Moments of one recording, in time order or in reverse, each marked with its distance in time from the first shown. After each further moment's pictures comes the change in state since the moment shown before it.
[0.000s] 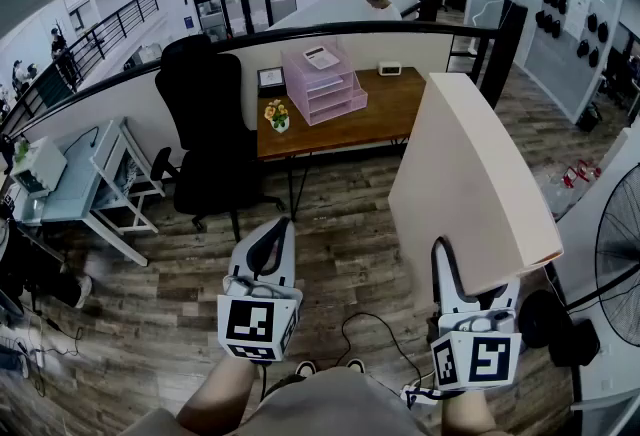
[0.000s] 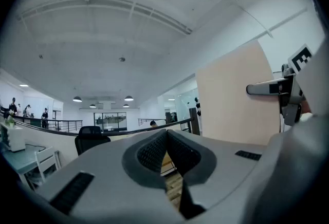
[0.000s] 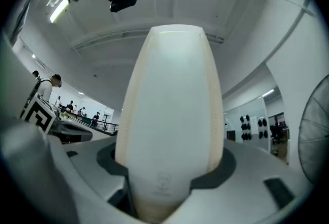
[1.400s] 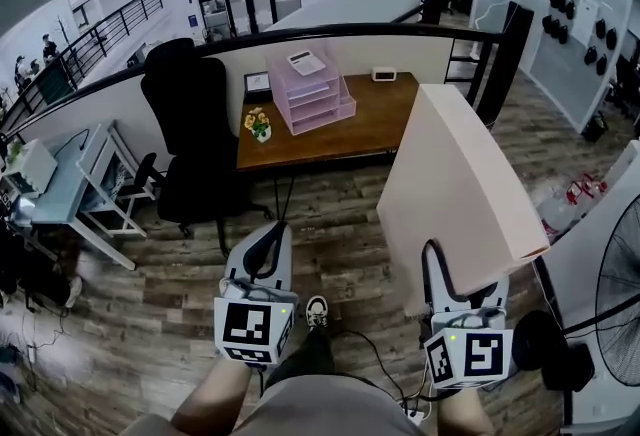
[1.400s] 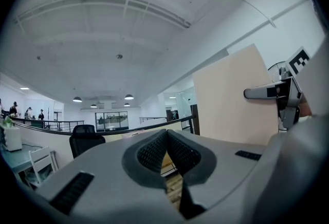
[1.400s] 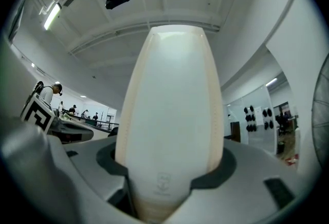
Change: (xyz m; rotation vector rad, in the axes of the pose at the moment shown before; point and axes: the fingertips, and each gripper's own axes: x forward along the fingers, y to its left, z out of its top) left arm 0.114 -0.058 -0.032 0.018 0.023 0.023; right arm 0.081 -0.097 -0.075 0.056 0.038 0.049
